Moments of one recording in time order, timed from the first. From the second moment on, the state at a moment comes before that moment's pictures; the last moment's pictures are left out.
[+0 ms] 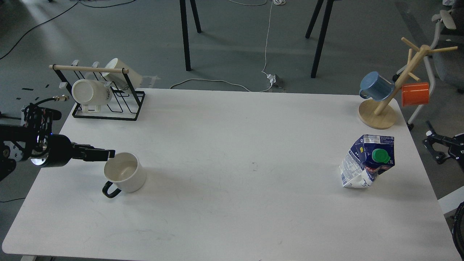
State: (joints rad) left arm -0.66 0.80 -0.43 -0.88 1.83 -0.49 -0.49; right arm 0.07 -0.90 0.87 1.20 0.45 0.49 0.41
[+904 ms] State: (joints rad) left arm -0.61 0.76 -0.42 -0.88 1.84 -0.49 -0.49; right arm 0.05 -0.89 0.87 1.20 0.45 0.49 0.41
